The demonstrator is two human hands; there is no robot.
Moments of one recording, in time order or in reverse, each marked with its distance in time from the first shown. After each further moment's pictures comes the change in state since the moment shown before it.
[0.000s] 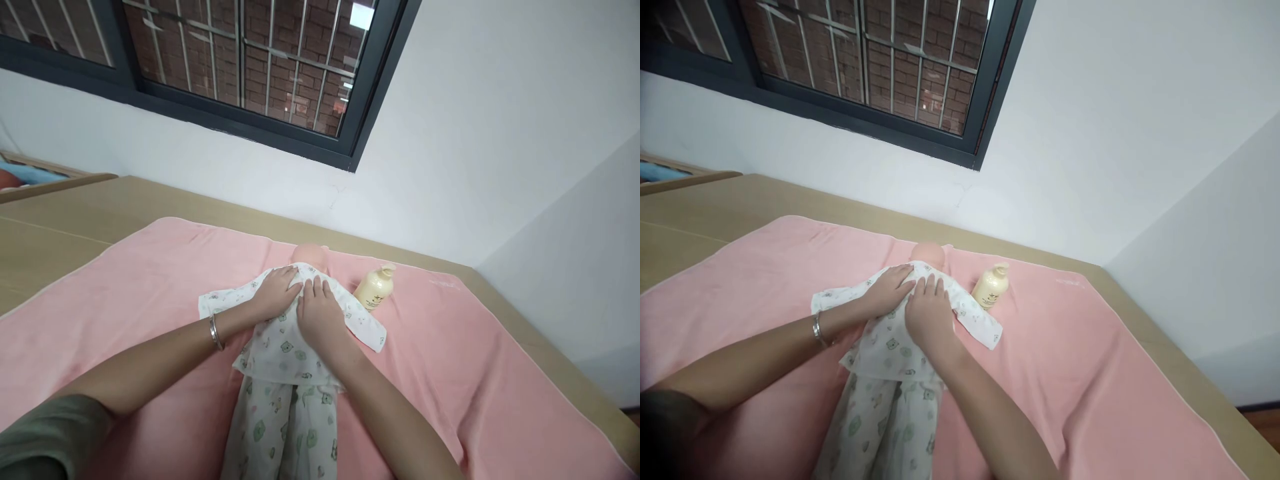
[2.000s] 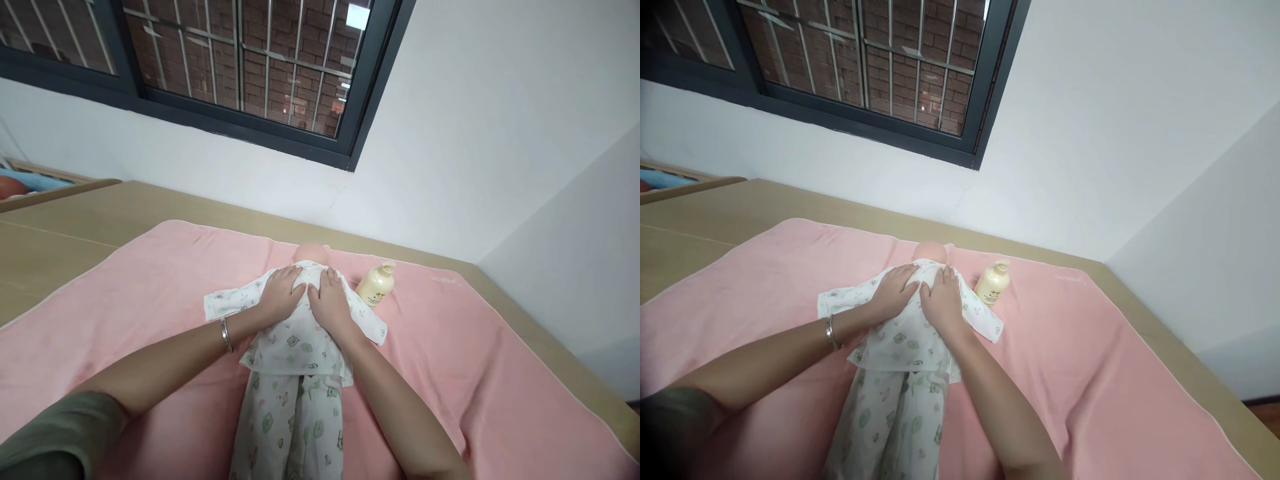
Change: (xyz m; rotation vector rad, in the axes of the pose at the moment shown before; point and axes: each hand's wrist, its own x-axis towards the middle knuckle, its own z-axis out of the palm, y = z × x) left_hand -0.008 0.004 0.011 -0.011 0.123 0.007; right_hand 0.019 0.020 0.004 0.242 0.026 0.196
